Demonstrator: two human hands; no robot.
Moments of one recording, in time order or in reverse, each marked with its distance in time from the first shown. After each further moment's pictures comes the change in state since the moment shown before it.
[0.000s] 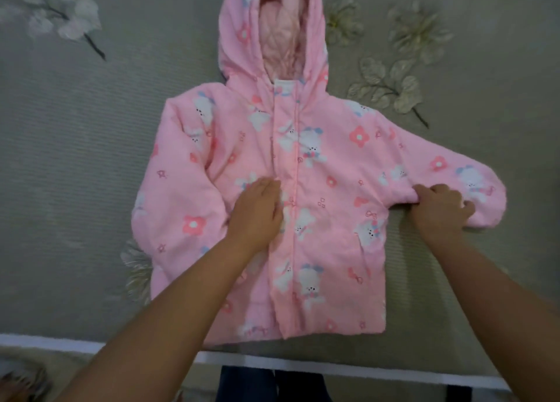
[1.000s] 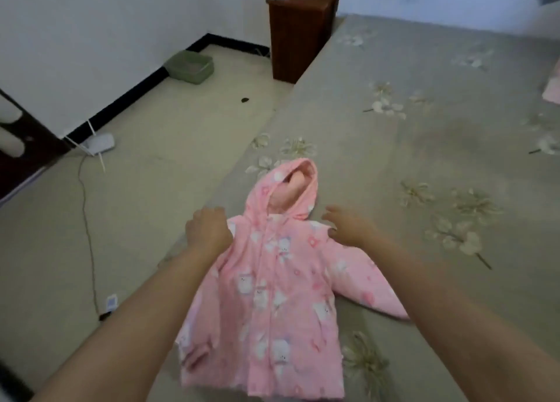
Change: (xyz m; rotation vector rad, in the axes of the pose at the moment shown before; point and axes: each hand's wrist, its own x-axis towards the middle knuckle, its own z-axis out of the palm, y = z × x) left_hand -0.173 -0.099 -0.305 0.352 0.272 -0.717; right_hand -0.146 -0.273 -0.219 0.084 -0.070 -1.061
